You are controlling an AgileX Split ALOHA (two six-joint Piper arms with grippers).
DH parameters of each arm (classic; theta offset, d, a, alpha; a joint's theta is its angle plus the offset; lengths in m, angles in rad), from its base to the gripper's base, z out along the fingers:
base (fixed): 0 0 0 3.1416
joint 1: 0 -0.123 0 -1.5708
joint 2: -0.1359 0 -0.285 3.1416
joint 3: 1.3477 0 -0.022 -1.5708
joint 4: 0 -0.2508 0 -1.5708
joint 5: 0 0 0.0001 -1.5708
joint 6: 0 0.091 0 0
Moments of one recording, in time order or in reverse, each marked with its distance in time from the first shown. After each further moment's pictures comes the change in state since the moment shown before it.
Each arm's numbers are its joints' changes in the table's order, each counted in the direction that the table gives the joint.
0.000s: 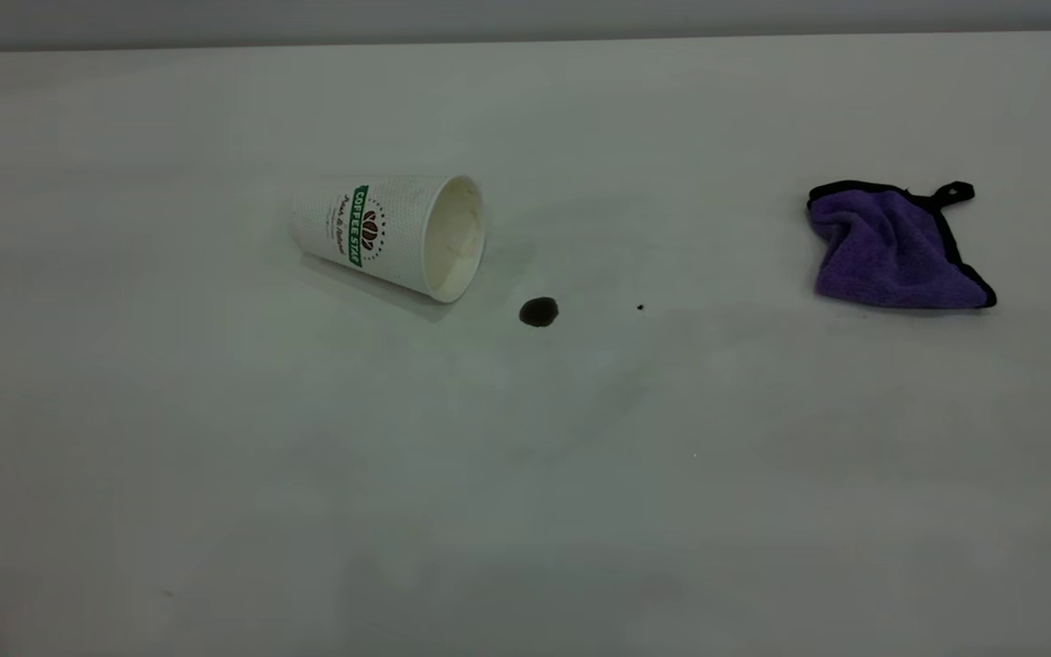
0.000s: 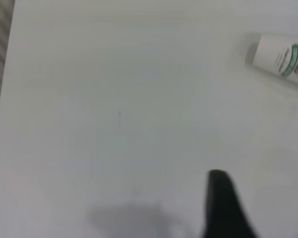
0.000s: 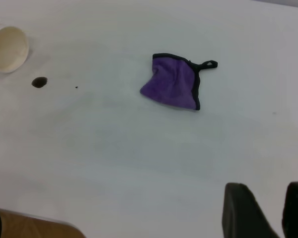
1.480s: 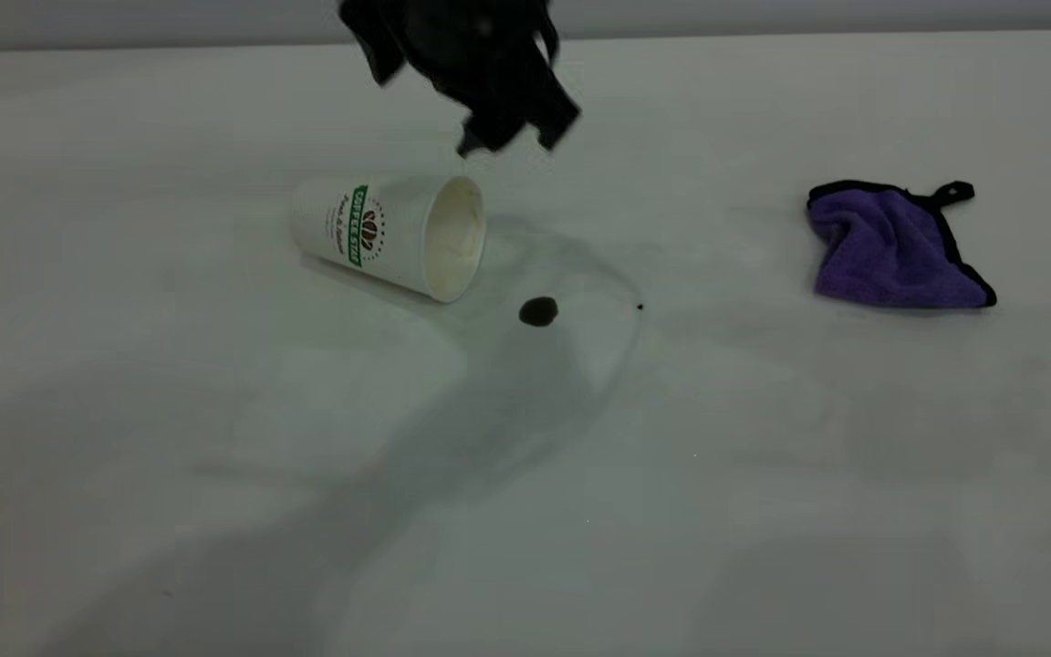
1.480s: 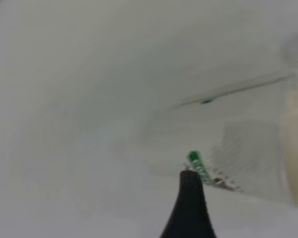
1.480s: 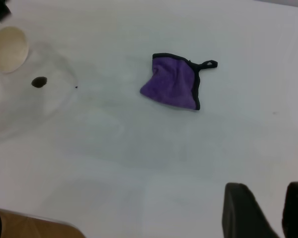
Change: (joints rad) left arm 0.768 -1.602 -0.866 -0.729 0.010 -0.633; right arm 0.000 0.000 0.000 0.000 0.000 0.000
